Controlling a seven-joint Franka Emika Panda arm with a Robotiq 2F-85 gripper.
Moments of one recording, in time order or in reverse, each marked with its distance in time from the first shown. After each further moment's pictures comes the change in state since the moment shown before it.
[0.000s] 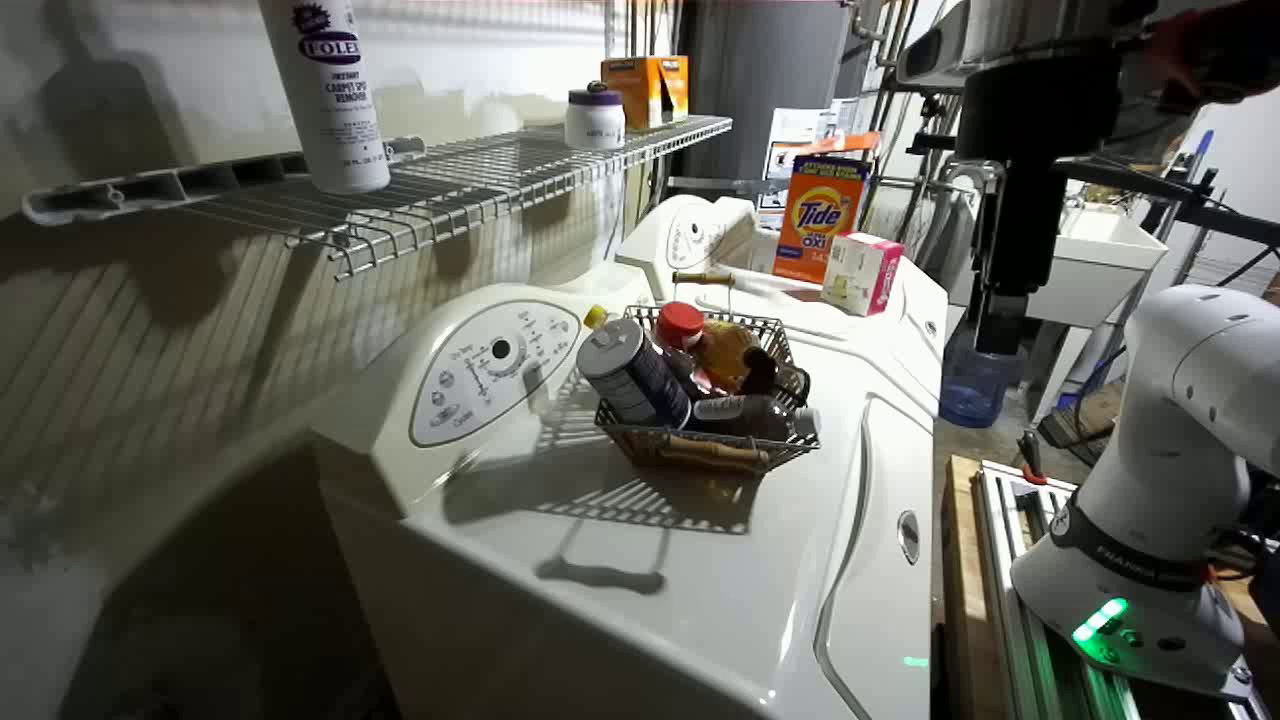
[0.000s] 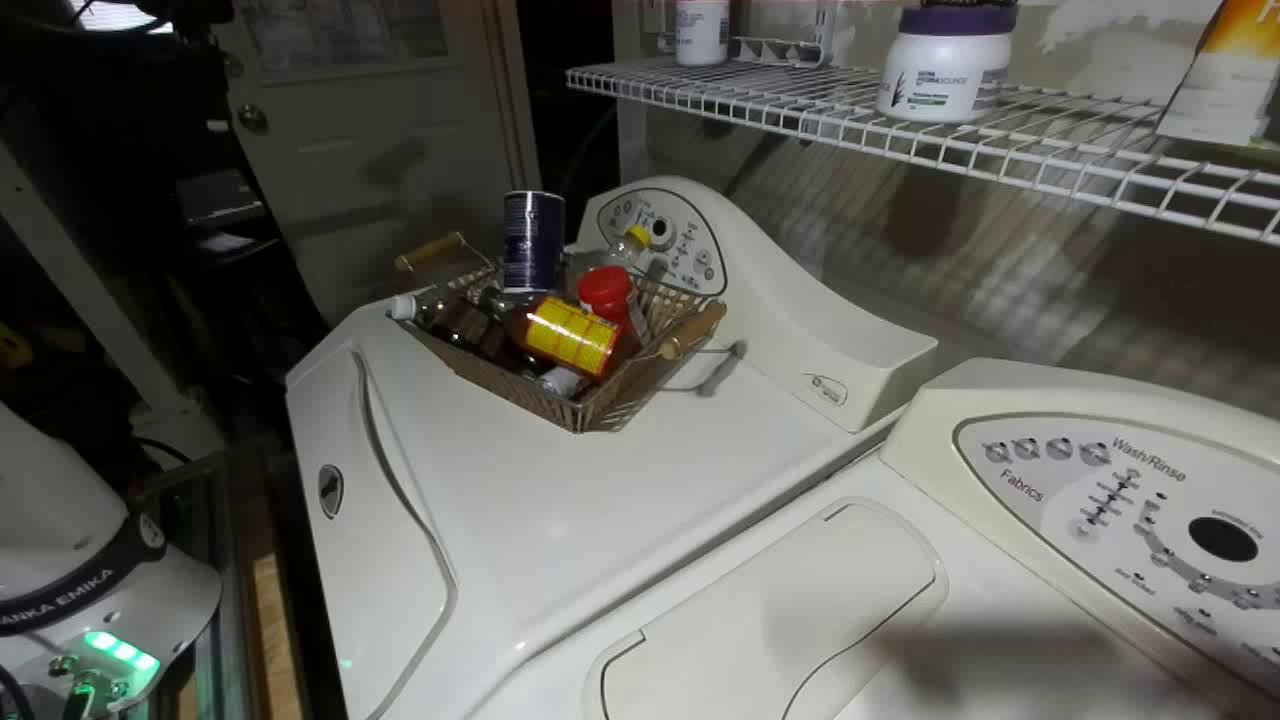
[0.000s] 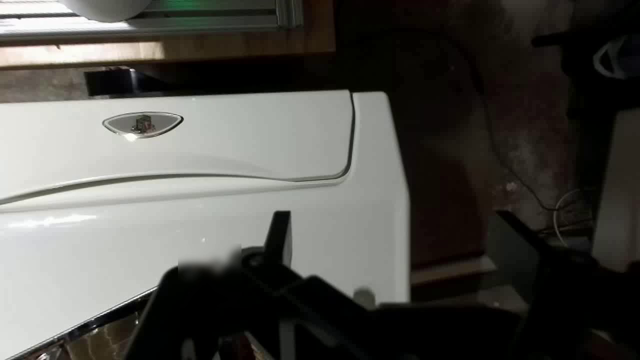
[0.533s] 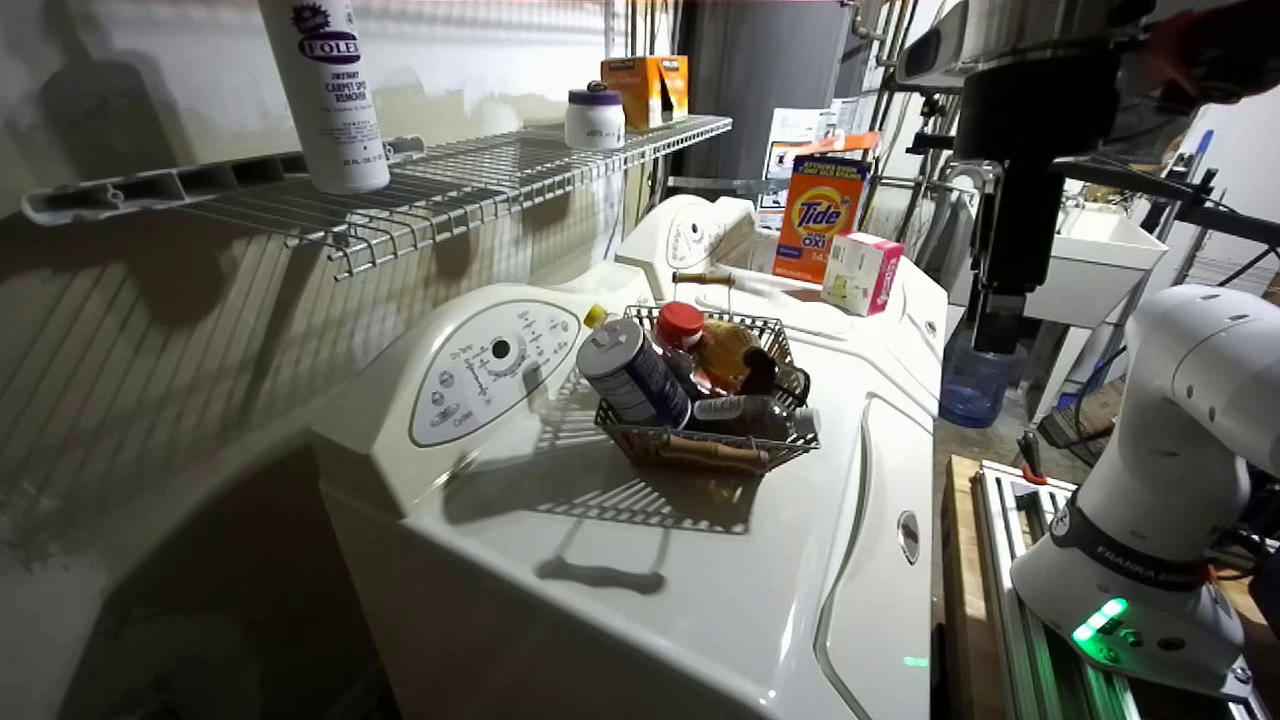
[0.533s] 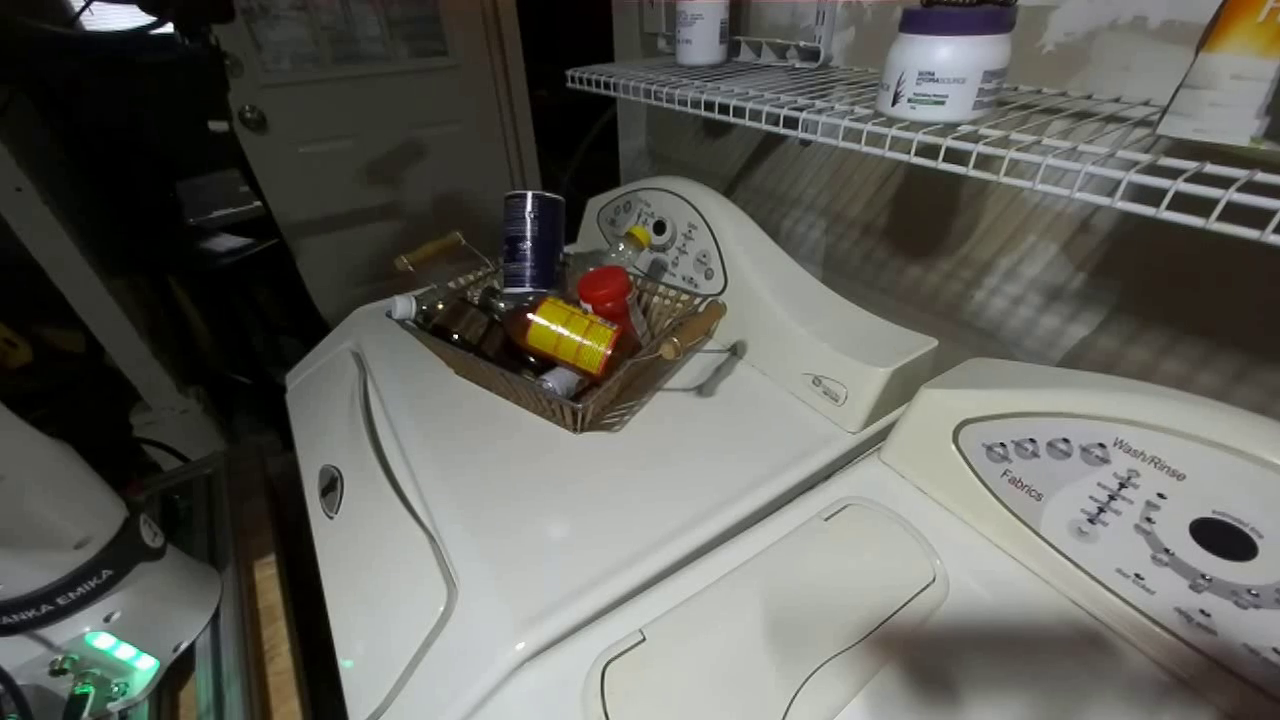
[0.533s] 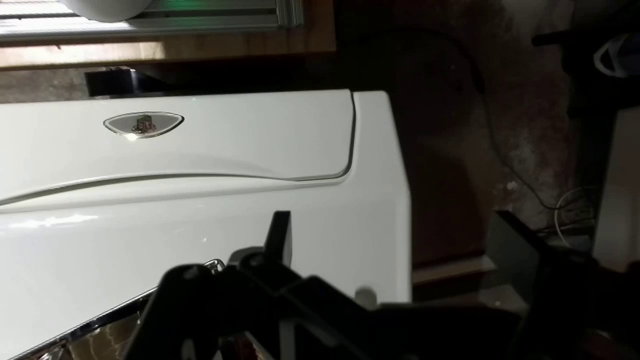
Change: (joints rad) arm -0.007 0.001 0.001 0.000 0.000 0.000 -0.001
